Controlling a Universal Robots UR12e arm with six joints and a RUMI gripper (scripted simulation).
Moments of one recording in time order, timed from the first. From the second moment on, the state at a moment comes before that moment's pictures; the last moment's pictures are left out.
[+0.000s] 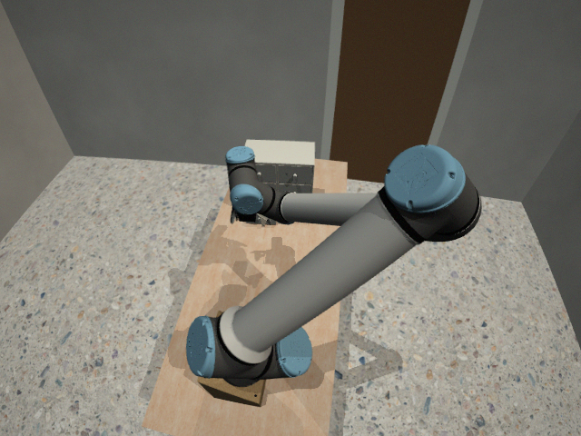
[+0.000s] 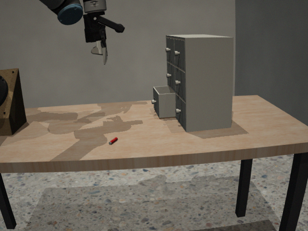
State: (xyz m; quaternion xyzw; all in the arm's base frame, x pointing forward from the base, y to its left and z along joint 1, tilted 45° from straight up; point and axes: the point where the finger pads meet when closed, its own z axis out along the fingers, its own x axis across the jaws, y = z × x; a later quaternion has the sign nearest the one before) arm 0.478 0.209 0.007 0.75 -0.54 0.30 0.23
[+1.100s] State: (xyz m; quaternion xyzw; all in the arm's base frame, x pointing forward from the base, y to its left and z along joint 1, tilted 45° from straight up) arm 0.518 0.189 -0.024 0.78 -0.49 0.39 0.10
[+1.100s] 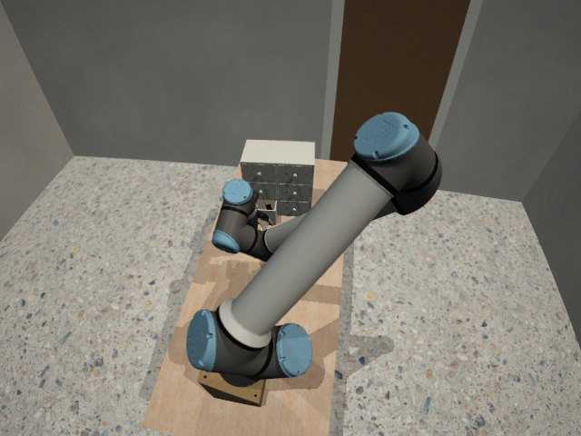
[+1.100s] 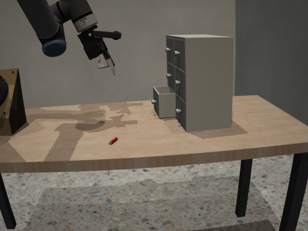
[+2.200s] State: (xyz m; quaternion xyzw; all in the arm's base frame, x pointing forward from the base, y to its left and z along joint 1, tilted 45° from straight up) arm 0.561 0.169 -0.058 0.78 -0.40 0.48 -0.05
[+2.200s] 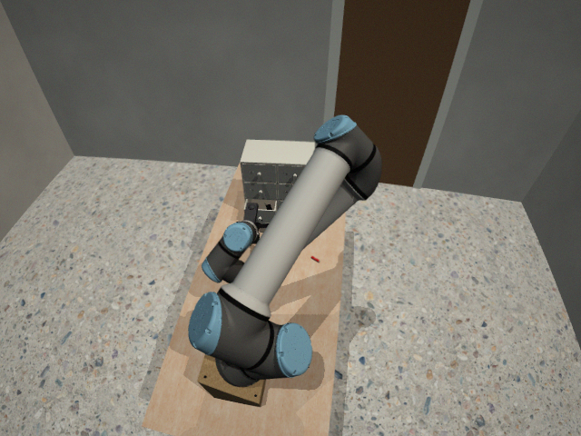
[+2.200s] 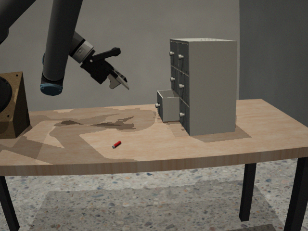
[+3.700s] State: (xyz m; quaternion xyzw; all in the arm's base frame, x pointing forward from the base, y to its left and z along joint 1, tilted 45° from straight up) arm 0.568 0.166 -0.064 0.78 -0.38 0.49 -0.08
